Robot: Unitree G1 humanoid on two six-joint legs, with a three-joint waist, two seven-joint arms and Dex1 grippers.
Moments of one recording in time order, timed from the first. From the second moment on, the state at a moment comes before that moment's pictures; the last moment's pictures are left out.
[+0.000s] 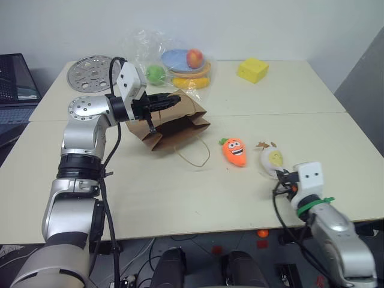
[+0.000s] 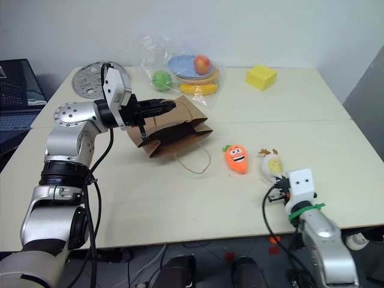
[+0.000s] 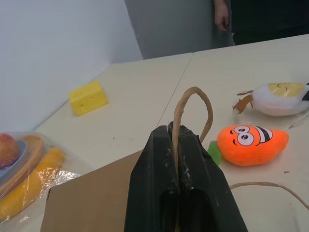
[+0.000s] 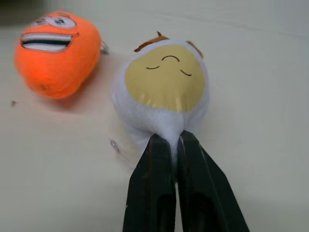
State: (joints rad) left arm -0.92 0.59 0.03 0.51 -0.29 0.06 -1.20; right arm 0.11 -0.41 -0.22 -0.63 0.28 0.64 0.37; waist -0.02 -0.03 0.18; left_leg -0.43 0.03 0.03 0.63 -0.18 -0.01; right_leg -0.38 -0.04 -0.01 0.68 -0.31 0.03
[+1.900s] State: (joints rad) left arm -0.88 0.53 0.02 0.25 -0.37 0.29 -1.19; right arm -0.84 -0.02 0.21 0.33 0.14 0.49 0.40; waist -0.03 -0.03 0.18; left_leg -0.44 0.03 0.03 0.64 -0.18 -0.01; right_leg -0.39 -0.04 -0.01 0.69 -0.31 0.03
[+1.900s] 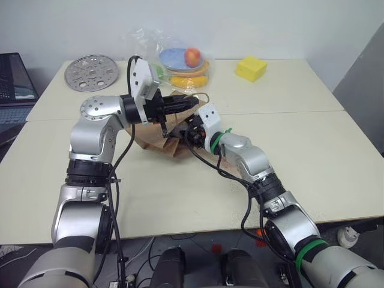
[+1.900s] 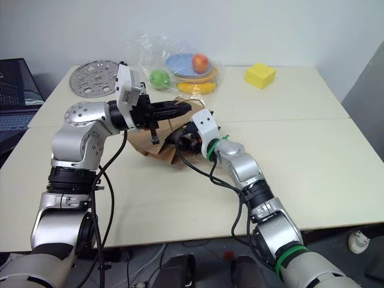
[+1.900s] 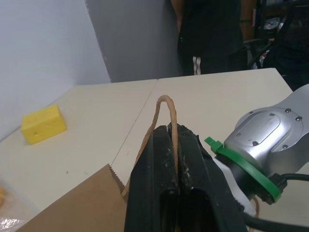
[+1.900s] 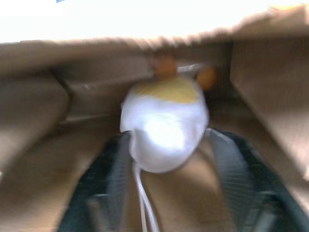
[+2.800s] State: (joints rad) left arm -0.91 0.55 0.02 0.37 -0.35 0.21 -1.21; right arm -0.24 -0.22 0.06 -0.34 0.16 0.82 0.24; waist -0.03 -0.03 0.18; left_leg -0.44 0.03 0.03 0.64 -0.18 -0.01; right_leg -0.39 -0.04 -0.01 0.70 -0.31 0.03
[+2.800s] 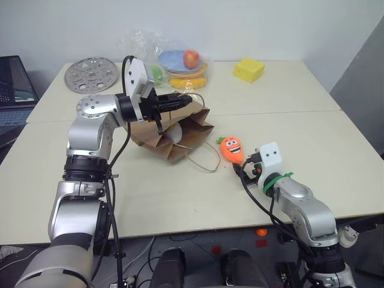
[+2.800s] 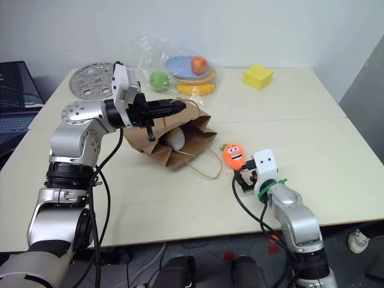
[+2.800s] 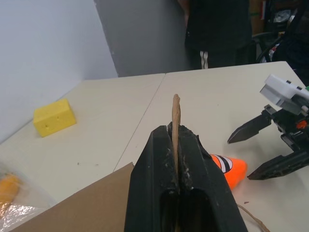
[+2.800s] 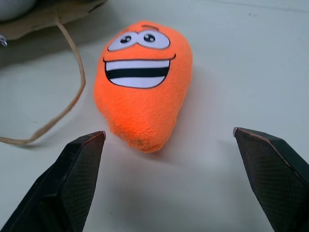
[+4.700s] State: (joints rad) left arm -0.88 0.56 0.01 0.28 -0.37 0.28 -1.22; right arm -0.78 0.02 0.16 0.41 0.17 0.42 0.38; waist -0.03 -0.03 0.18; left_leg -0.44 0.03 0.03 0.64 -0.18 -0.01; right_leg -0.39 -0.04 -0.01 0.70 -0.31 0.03
